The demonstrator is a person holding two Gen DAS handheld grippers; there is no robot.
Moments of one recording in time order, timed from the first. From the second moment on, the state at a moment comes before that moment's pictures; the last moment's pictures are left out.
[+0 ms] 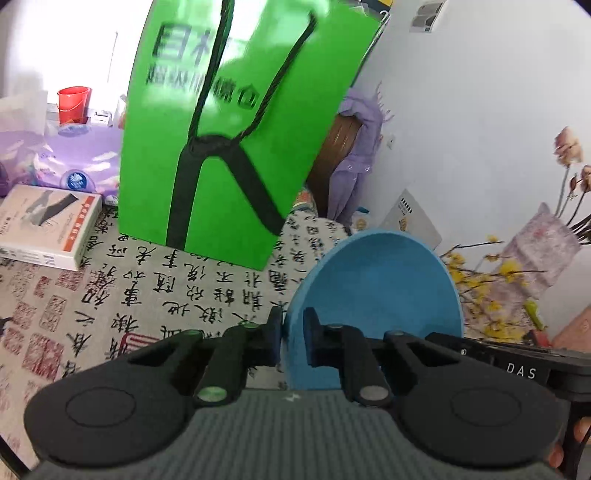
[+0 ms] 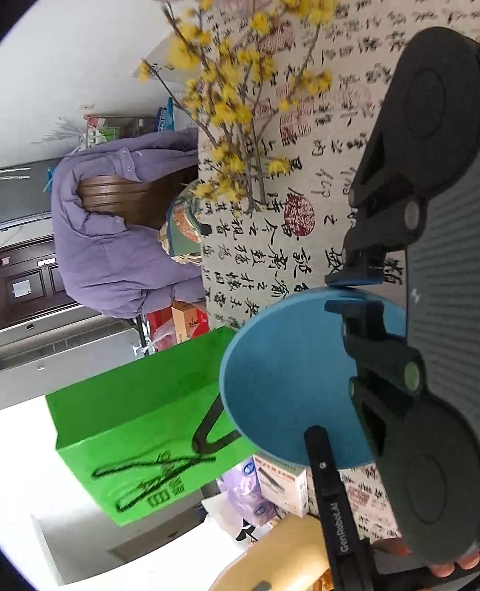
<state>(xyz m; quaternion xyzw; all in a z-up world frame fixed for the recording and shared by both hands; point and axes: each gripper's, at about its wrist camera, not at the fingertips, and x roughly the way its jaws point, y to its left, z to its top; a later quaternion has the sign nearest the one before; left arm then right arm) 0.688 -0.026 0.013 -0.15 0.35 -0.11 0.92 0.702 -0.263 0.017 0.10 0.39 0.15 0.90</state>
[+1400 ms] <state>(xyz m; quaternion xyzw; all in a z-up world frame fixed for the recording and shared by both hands) 0.202 -0.052 0.165 -0.16 0.23 -0.11 0.95 0.205 -0.289 0.192 0.05 0.24 0.15 0.96</state>
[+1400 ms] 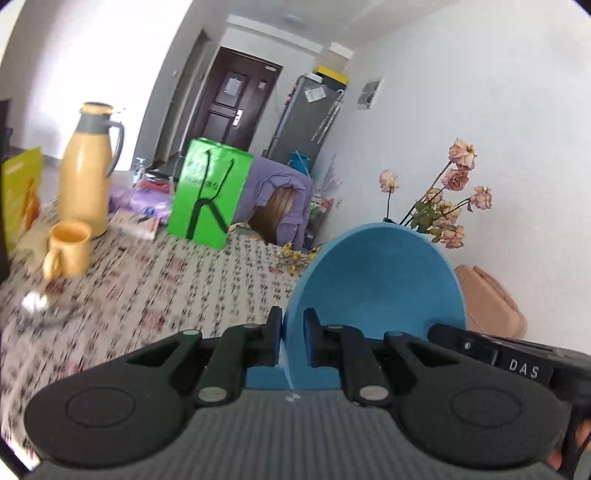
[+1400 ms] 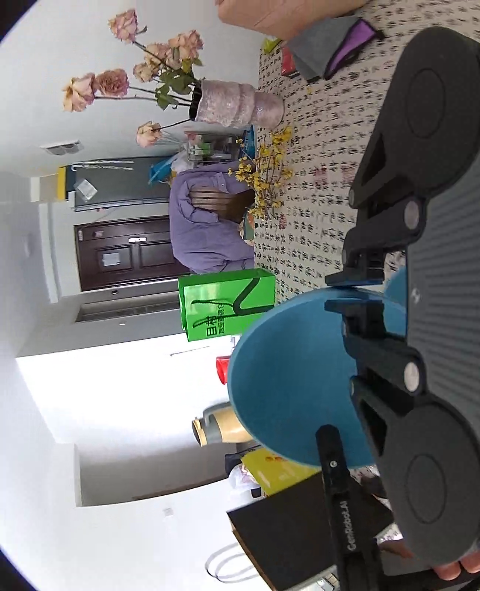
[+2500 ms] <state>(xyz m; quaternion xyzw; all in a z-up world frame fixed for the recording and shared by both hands) 0.127 -0.031 0.032 -0.16 0.23 -0.10 0.96 0.113 -0.248 0.038 0.04 0.18 0.10 0.98</state>
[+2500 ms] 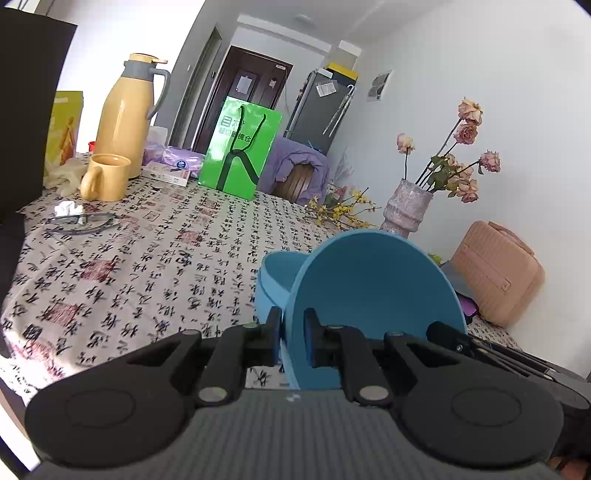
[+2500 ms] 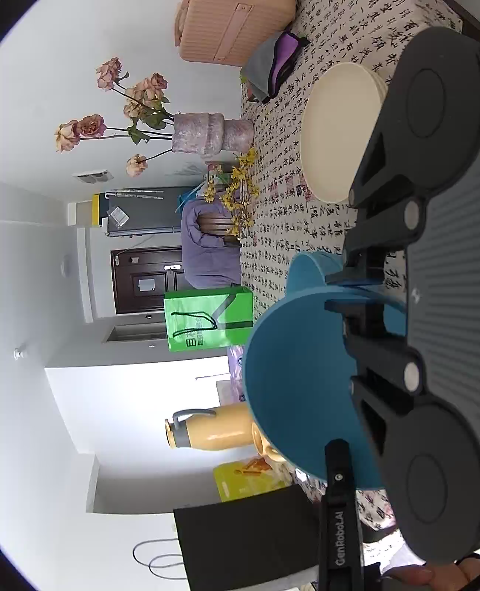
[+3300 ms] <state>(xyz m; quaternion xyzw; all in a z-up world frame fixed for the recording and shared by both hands) 0.286 -0.034 0.072 -0.18 0.25 -0.12 0.94 0.266 -0.265 0.069 0.07 0.21 0.09 0.97</state>
